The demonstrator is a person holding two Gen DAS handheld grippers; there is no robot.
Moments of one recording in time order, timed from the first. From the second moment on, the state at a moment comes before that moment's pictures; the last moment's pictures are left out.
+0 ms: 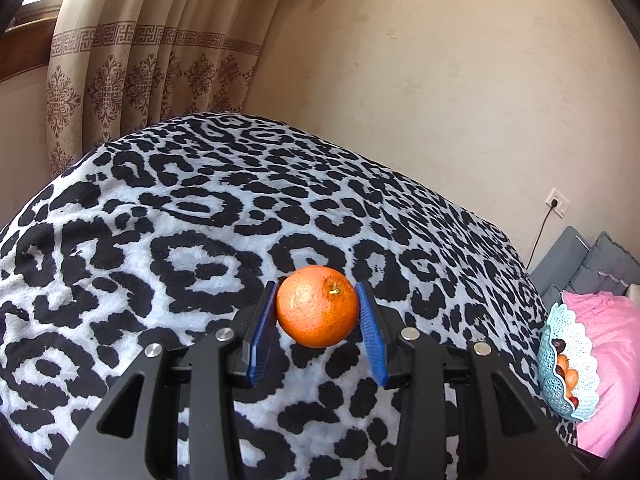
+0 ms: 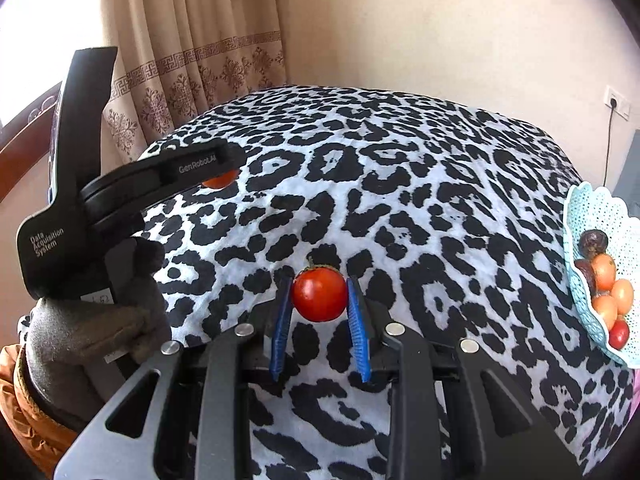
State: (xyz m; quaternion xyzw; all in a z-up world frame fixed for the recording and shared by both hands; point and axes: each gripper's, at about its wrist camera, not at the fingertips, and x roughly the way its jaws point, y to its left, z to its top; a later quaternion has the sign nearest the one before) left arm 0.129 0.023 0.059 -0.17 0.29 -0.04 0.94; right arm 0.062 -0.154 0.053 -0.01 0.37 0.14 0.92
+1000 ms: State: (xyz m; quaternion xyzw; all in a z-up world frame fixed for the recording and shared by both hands) left arm 0.092 -0.051 0.064 -0.07 0.28 -0.15 0.94; right arm 0.031 -0.252 0.064 0.07 0.34 0.04 0.93
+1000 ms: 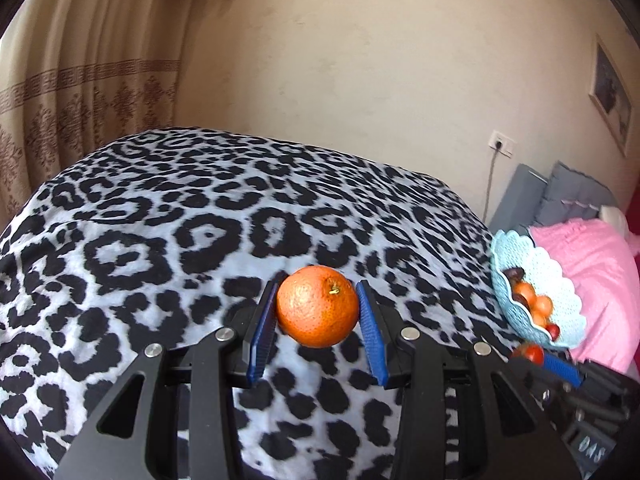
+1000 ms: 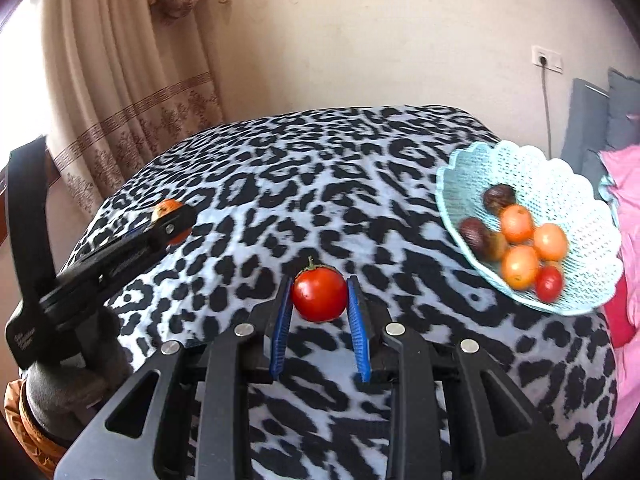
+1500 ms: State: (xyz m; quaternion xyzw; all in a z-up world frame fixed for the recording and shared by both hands) left arm 0.062 -0.089 0.057 -0.03 0.28 -0.20 0.94; right arm 0.003 -0.331 0.076 0.12 0.31 -0.04 0.94
